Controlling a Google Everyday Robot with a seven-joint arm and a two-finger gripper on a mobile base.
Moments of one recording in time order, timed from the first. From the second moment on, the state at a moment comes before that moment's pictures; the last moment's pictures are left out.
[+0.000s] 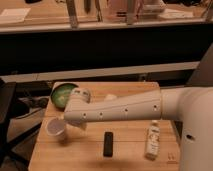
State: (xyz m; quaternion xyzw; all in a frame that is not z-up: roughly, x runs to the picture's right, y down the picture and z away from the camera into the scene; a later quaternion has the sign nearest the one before) arm -0.160 0.168 0.738 -0.11 -0.24 -0.52 0.81
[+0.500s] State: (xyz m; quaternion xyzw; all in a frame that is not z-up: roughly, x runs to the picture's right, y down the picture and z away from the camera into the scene) arm -0.167 0.178 0.745 -0.11 -0.26 -0.54 0.79
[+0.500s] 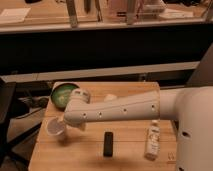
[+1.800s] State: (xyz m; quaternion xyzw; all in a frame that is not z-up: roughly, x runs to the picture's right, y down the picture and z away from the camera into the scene) arm -0.173 0.198 0.763 -0.11 -0.29 -0.58 0.75
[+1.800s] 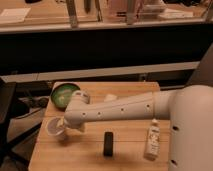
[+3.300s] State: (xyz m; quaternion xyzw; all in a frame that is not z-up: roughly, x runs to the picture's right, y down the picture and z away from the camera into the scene) arm -0.176 0.211 0.775 -0.12 -0.31 -0.59 0.74
